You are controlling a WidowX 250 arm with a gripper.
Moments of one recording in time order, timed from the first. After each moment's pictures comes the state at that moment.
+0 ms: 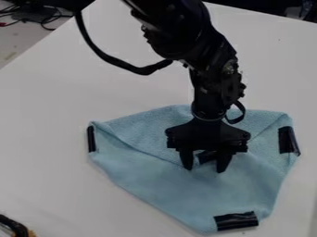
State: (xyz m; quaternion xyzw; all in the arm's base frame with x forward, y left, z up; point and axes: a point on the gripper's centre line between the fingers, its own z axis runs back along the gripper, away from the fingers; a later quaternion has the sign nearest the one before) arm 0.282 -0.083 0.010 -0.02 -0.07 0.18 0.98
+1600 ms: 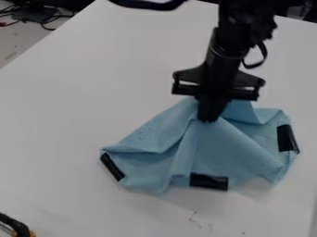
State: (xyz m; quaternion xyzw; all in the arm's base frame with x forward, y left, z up) arm 0.307 -0.068 0.083 0.05 -0.08 0.22 0.97
